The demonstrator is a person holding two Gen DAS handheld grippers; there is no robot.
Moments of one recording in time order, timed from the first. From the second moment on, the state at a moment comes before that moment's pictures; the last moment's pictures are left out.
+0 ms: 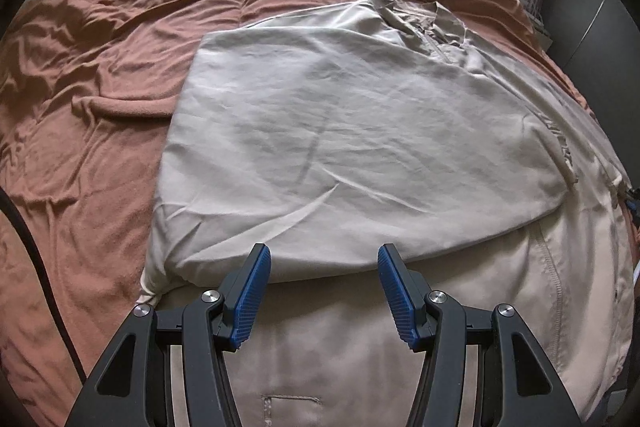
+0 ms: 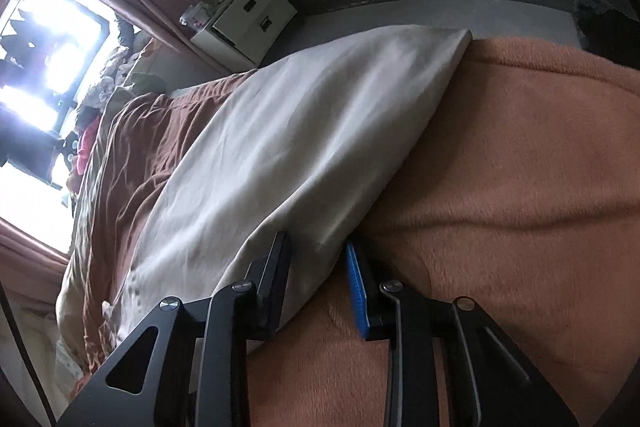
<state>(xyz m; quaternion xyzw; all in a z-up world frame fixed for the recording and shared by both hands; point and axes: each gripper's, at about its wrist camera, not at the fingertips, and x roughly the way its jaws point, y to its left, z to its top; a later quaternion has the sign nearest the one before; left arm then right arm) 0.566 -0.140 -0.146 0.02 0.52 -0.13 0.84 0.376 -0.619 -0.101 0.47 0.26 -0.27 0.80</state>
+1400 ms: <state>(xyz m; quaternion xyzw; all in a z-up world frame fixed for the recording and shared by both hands) 0.496 -0.049 -0.075 -0.06 0.47 -0.15 0.87 0.388 -0.375 0.101 0.25 0.23 -0.04 0.94</state>
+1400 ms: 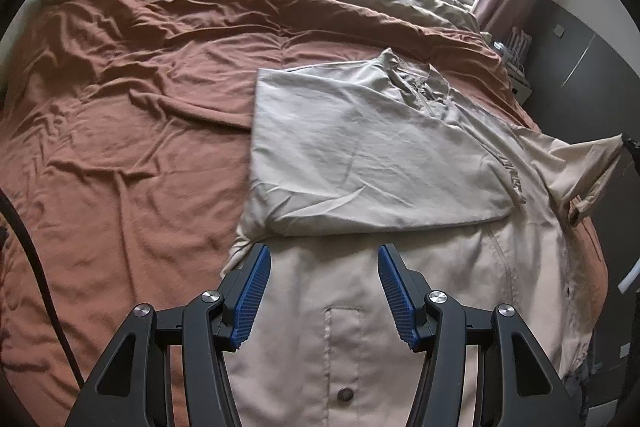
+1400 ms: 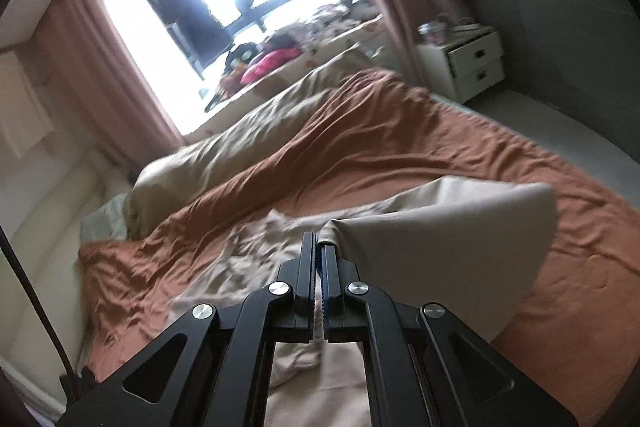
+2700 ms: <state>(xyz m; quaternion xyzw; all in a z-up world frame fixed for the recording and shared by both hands) 0.496 -0.051 -0.122 -0.07 0.50 -0.15 0.85 0.421 -0.473 -0.004 0.32 0.39 -0.06 0.86</state>
